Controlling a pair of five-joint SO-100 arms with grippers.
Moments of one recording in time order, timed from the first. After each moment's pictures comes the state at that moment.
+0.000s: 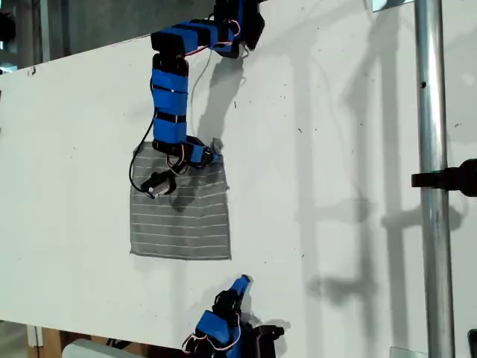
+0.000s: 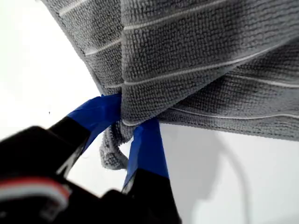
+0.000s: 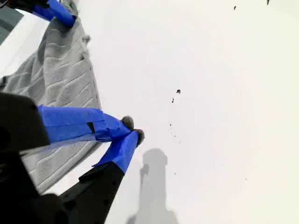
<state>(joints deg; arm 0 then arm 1) 4.9 198.7 175.2 73.9 -91.9 20.7 56.6 76.6 75.2 25.8</state>
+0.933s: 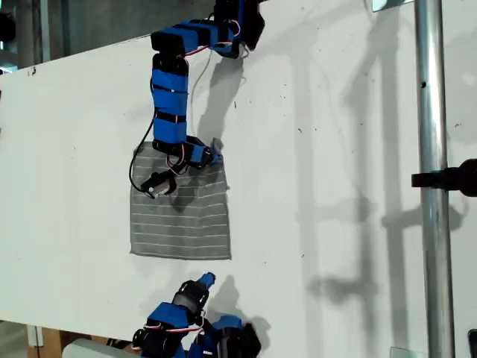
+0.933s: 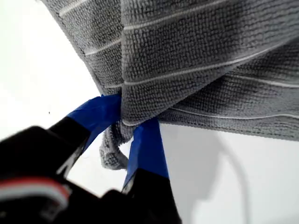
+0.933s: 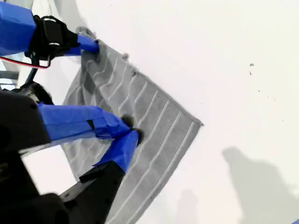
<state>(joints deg) -7.6 124.4 100.6 93.5 -59.7 20.7 56.7 76.6 75.2 25.8</state>
